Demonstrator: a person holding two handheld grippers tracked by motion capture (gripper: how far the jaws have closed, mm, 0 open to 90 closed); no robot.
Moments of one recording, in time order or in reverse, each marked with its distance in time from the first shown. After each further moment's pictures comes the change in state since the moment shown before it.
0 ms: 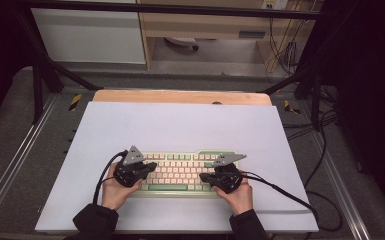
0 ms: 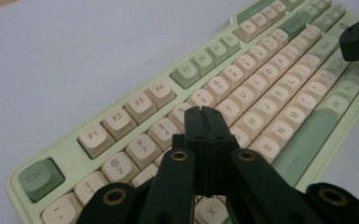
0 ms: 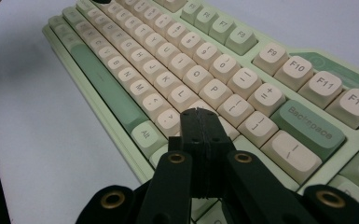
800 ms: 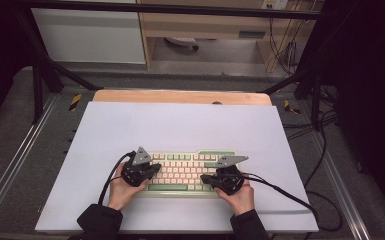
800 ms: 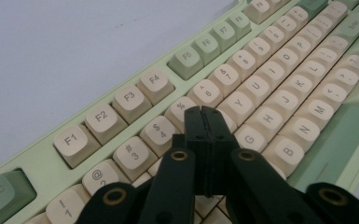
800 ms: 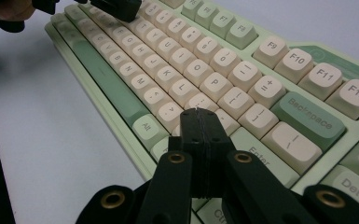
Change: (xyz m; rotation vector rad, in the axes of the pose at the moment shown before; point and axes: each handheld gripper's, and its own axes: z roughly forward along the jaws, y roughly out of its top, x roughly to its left) left arm -0.001 -0.006 0.022 0.041 0.010 0.018; right arm -0.001 -0.005 -0.002 -0.007 0.006 0.003
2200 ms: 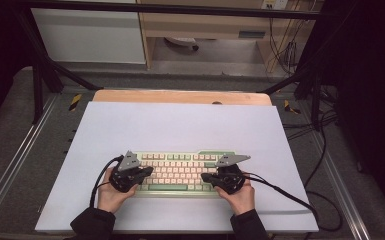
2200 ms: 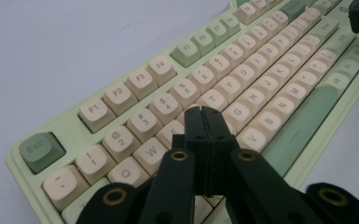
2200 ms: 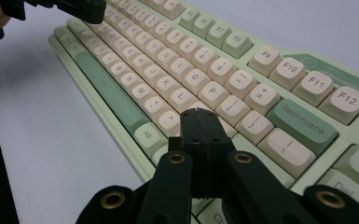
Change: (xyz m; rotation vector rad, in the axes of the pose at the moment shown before) left arm 0.004 -0.016 -0.032 -0.043 -0.017 -0.012; right arm 0.000 0.003 -0.004 -0.024 -0.002 0.021
